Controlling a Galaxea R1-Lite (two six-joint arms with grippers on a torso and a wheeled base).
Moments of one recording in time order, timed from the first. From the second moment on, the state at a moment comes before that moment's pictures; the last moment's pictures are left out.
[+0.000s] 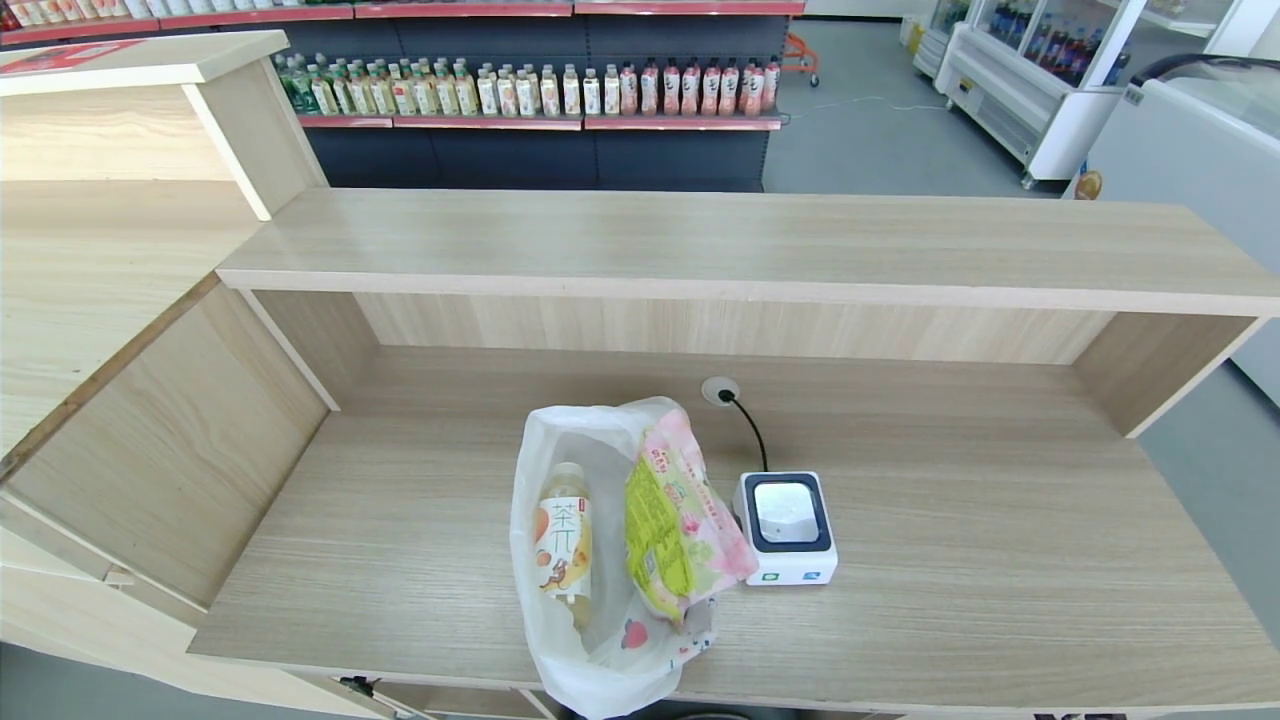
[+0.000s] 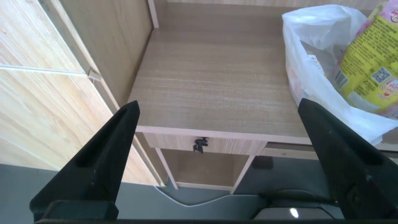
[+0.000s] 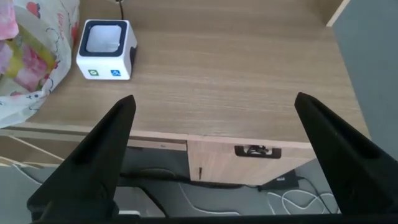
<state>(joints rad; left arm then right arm) 0.00 0.00 0.00 0.00 0.02 0.01 0.00 0.03 0.00 0.00 0.00 -0.09</state>
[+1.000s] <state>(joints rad) 0.00 0.00 0.00 0.00 0.02 0.00 0.00 0.00 0.00 0.01 0.00 -0.08</state>
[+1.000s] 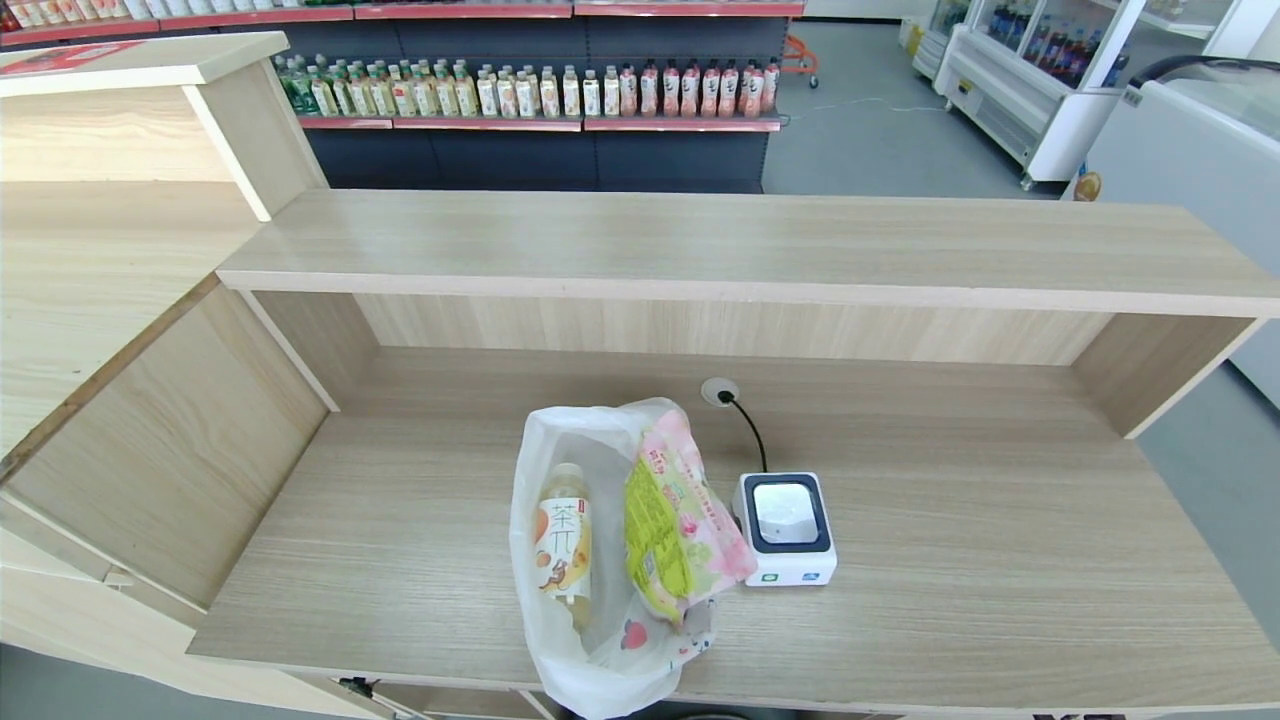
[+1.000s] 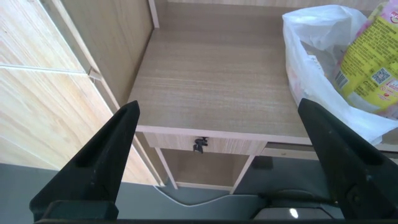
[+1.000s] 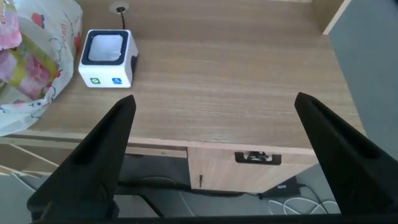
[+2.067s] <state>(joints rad) 0.00 0.00 0.00 0.00 0.02 0.00 0.00 0.00 0.00 0.01 0.00 -0.07</state>
